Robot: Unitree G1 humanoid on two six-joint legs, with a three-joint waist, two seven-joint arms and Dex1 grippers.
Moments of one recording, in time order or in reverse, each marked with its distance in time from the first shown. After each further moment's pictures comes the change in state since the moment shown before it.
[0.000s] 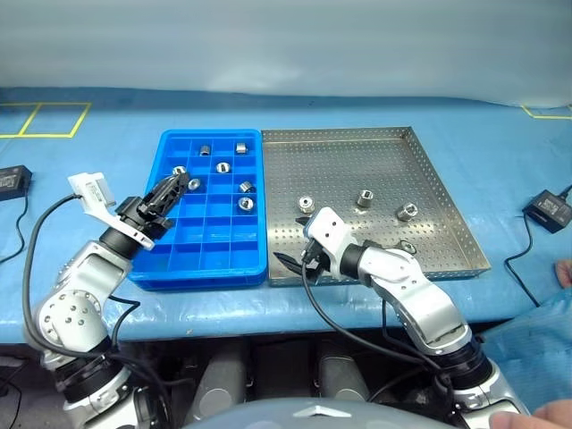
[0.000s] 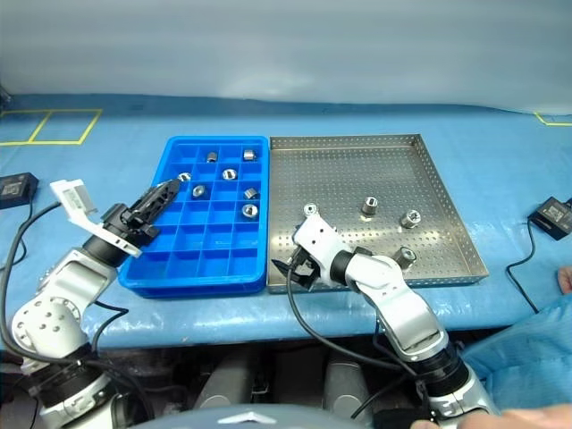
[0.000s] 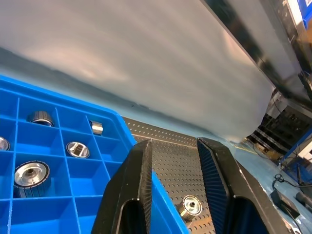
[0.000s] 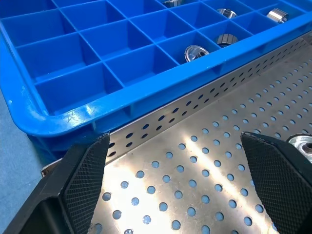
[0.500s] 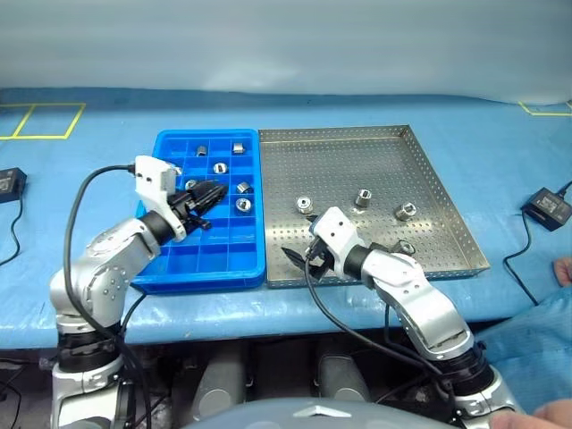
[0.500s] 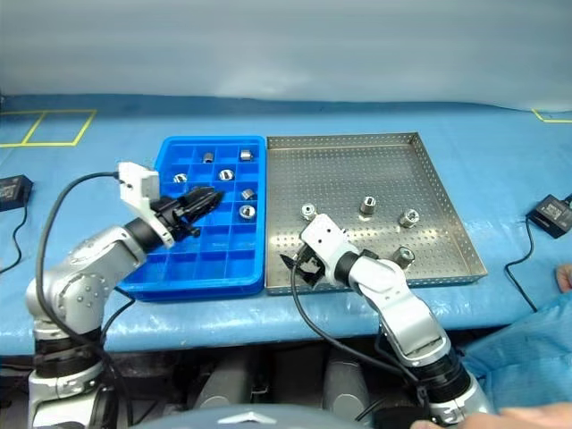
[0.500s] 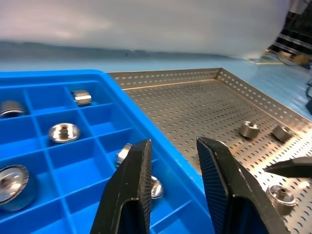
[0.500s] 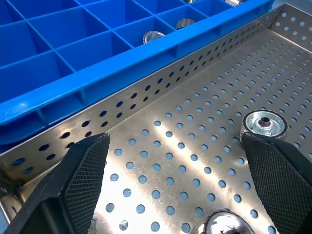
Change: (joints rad) left arm -0.079 0.167 -0.424 0.035 0.196 -0.116 0.010; right arm 0.030 0.005 -0.031 -0.016 -0.035 0.013 -0.084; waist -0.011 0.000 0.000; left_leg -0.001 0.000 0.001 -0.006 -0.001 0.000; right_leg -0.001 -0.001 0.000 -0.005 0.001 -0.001
